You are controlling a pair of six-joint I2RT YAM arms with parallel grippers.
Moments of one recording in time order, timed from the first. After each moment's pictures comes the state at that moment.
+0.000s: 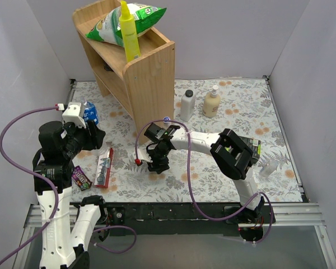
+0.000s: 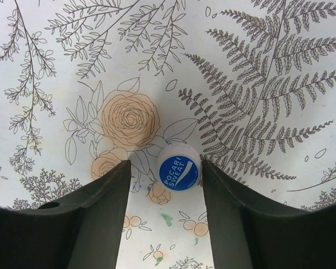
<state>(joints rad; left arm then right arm) 0.08 0.70 1.15 -0.85 0.33 -0.03 1.00 2.07 1.51 -0.72 -0.53 -0.97</state>
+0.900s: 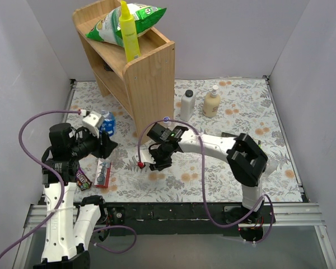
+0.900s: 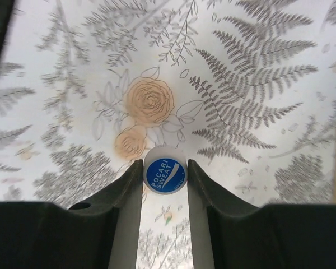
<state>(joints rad) 0.09 0.71 1.03 -0.84 0.57 0.18 1.04 1.92 1.41 -0.68 -0.44 -0.98</state>
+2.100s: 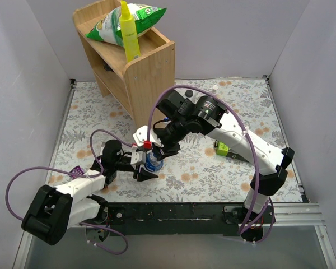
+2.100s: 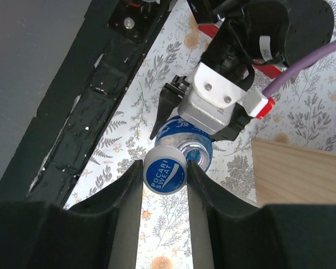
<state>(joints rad) -0.43 1.10 0.28 0.41 1.16 0.40 1.09 1.73 2.11 -1.36 -0.61 -0.89</state>
